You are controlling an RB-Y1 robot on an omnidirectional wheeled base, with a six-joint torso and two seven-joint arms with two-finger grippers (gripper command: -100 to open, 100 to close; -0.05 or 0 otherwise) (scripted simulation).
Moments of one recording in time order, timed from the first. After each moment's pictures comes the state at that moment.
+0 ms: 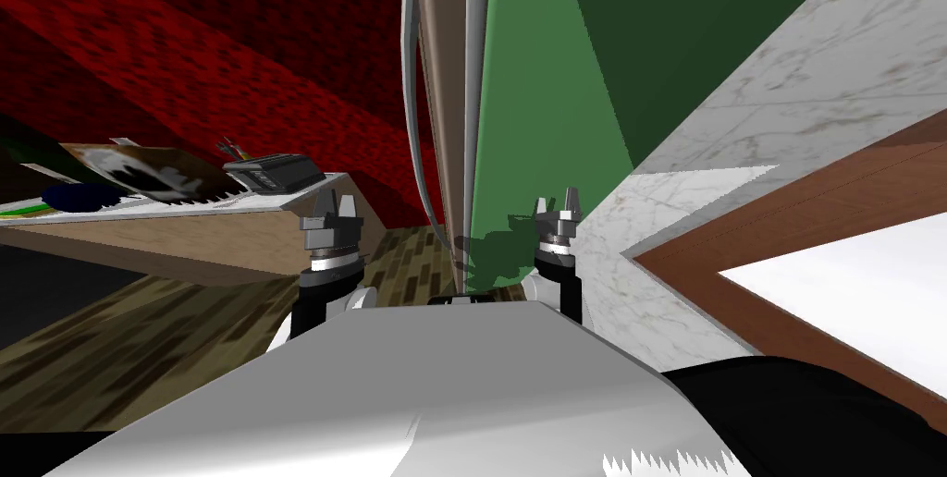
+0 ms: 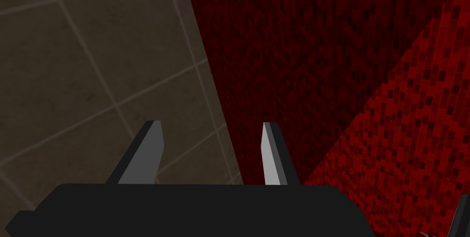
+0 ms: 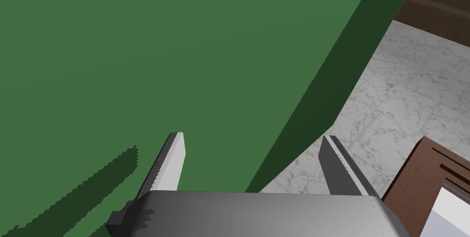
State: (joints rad) left arm 0.53 0.02 0.07 -2.32 -0.04 -0.56 -0.09; right arm 0.48 0.03 0.02 -2.37 -0.03 -0.40 -0.12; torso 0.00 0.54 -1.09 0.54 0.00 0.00
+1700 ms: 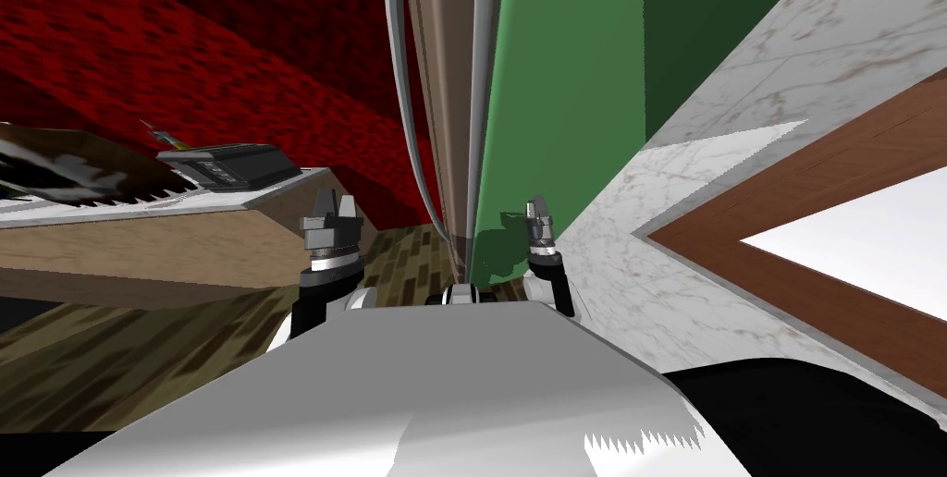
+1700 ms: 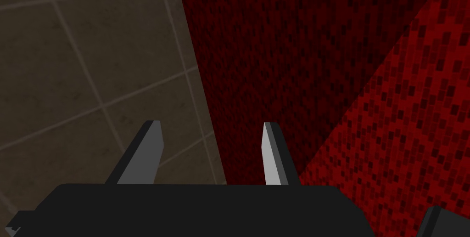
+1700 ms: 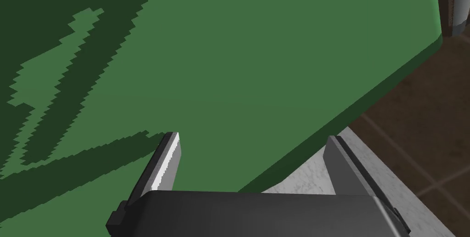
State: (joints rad) left arm 0.53 0.02 0.07 -2.32 -0.04 -0.56 -0.09; right arm 0.43 -0.16 0.06 -2.22 0.02 -0.50 0.22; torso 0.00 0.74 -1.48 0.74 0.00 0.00
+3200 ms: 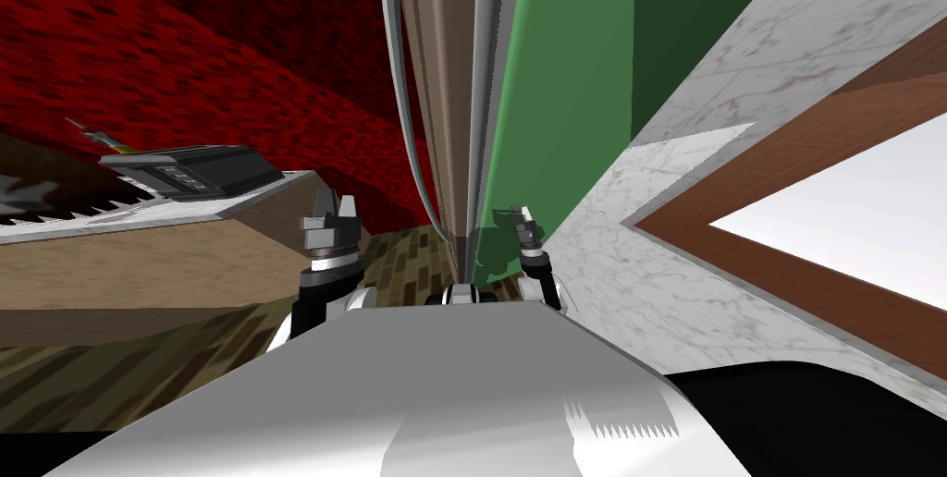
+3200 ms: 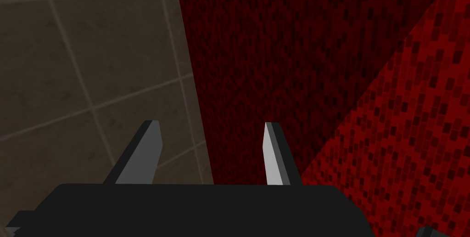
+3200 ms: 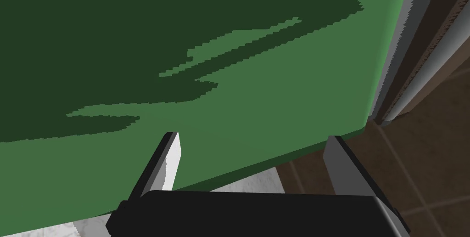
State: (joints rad) left arm 0.53 0.02 0.07 -2.32 -0.04 -0.56 -0.09; right arm 0.38 -0.19 0.10 -2.05 0.08 -0.61 0.62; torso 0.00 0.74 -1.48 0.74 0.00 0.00
